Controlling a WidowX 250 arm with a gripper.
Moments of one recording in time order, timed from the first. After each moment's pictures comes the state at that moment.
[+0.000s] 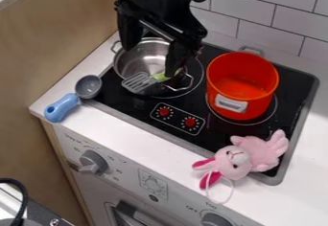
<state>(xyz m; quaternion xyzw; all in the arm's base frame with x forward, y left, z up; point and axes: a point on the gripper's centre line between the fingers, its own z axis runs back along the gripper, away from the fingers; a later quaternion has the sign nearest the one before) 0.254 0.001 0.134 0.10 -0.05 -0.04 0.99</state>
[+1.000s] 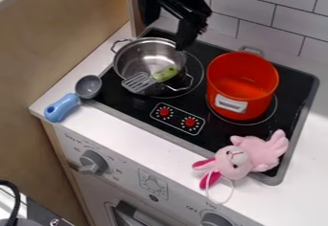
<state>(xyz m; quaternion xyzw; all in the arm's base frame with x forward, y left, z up) 0.313 0.025 0.121 0.11 -0.09 -0.10 0.98</state>
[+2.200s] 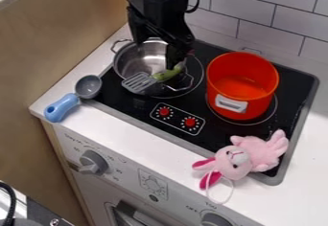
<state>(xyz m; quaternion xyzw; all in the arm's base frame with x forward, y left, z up) 0.308 0.036 0.092 0.10 -0.14 -0.10 0.98</state>
